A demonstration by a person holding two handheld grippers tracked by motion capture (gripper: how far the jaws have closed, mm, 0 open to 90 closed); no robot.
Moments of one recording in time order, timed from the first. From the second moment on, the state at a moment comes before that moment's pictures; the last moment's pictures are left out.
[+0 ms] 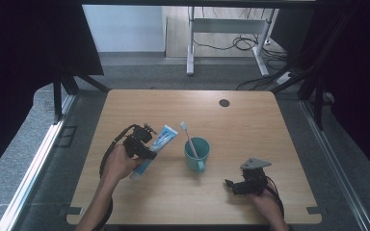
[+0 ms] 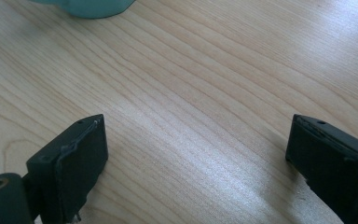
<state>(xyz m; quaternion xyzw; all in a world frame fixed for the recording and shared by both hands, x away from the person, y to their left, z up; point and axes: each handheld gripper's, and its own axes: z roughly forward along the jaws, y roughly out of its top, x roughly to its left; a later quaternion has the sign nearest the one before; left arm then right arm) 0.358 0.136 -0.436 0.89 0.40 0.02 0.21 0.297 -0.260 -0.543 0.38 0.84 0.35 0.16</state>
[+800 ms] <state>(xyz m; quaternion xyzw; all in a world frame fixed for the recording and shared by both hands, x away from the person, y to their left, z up) 0.335 0.150 -0.405 0.87 0.36 0.07 0.31 0.296 -0.260 -0.543 0.38 0.84 0.35 0.16</state>
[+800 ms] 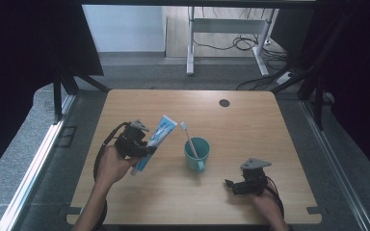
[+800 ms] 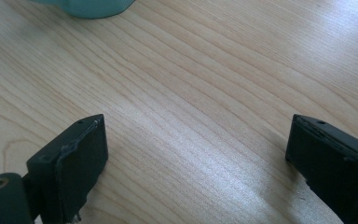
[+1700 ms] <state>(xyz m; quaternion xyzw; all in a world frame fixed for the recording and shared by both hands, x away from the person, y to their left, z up) 0.329 0.122 -0.395 0.85 0.32 0.07 0.40 0.296 -0.260 -0.543 0.38 0.84 0.35 0.16</state>
